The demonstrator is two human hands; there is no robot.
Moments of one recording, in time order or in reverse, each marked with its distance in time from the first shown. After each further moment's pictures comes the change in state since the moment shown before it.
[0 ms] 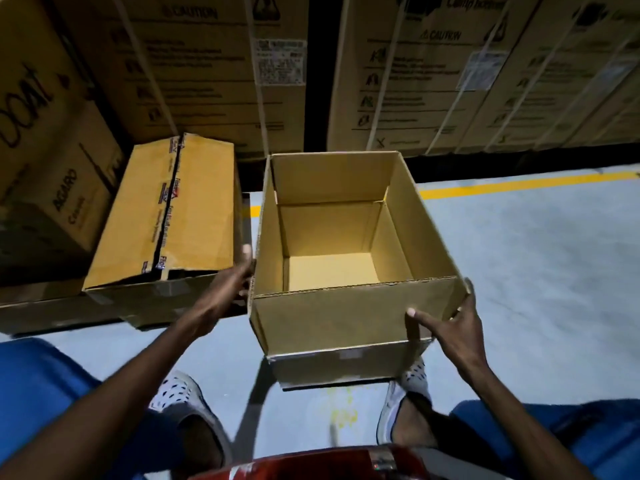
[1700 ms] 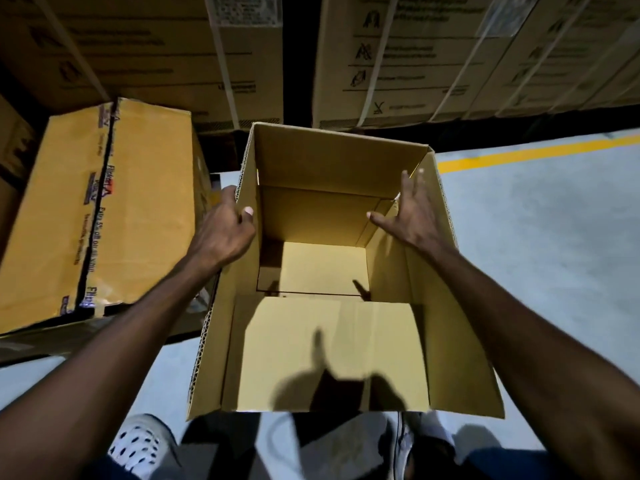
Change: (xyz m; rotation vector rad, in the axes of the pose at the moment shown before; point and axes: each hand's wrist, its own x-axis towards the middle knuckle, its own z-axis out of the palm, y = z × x) left_hand 0.165 0.072 0.007 0.556 0.280 0.327; right_hand 0.241 -0.081 0.133 -0.664 -0.116 -0.308
